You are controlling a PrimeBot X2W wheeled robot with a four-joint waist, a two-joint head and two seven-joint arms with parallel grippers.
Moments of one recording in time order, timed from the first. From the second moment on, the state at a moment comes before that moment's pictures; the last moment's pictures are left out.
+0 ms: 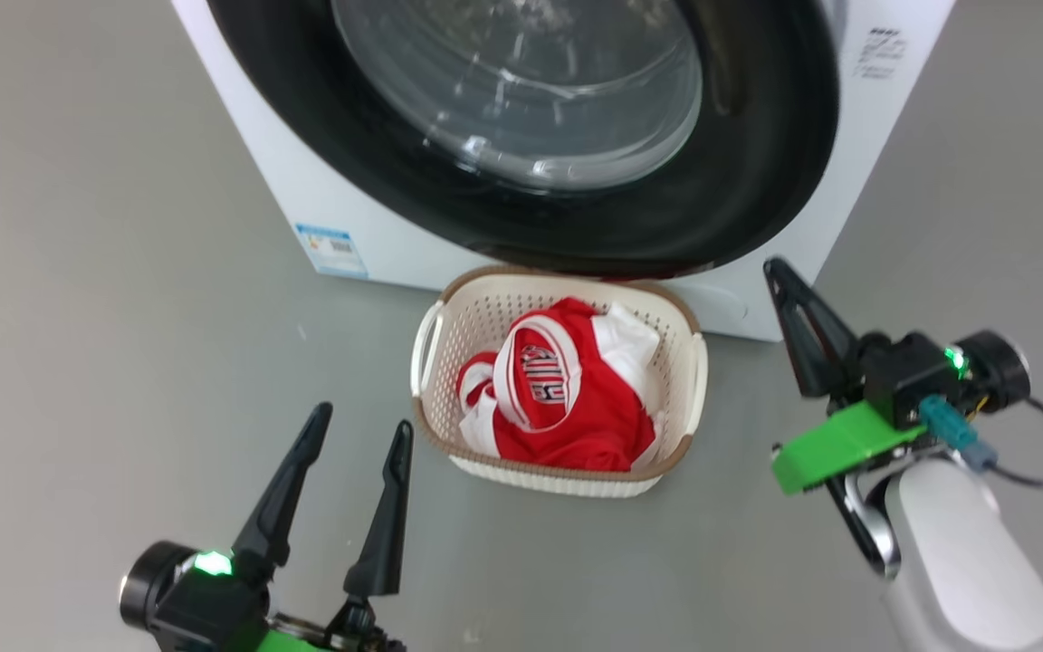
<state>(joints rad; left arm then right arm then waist) -0.06 0.06 -0.20 -0.07 -0.19 -0.06 -0.25 -0.35 -0.05 0.09 0.34 0.03 0.12 -0.26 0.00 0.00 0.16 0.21</state>
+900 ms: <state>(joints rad) -0.18 0.04 -0.22 -0.09 -0.20 -0.08 -0.26 -0.81 -0.06 -0.05 0.55 -0.09 0.13 -0.26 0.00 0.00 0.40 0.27</state>
